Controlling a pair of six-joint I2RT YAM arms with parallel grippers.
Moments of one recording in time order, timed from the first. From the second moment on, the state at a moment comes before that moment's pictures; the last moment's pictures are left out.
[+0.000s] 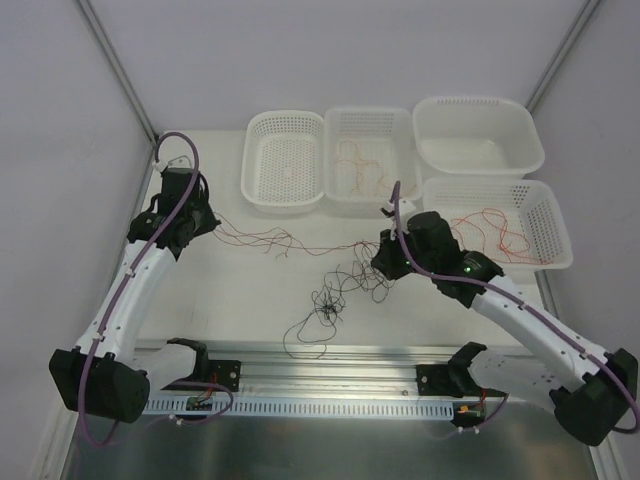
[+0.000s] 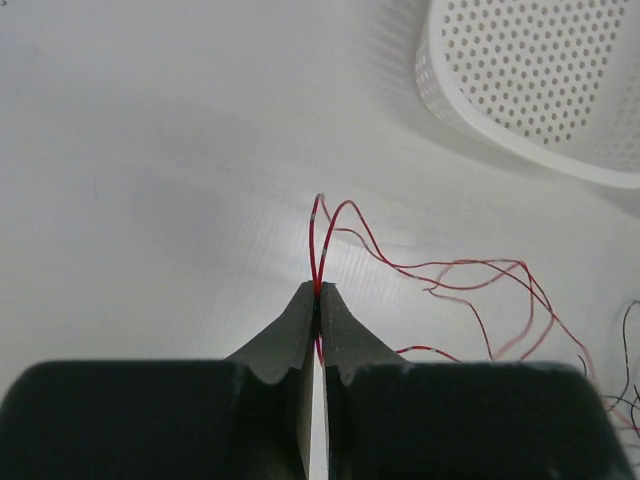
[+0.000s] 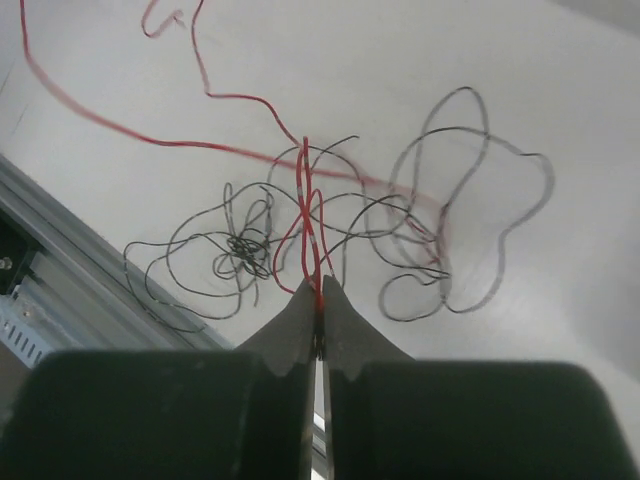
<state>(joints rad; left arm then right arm) -0.17 1.11 1.09 -0.74 -0.22 -0.47 0.73 1.03 0.85 -0.47 -0.09 0.27</state>
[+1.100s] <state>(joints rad) 0.28 1.19 1.30 -0.76 -0.37 -0.33 0.23 0.82 1.17 -0.94 -0.10 0.11</state>
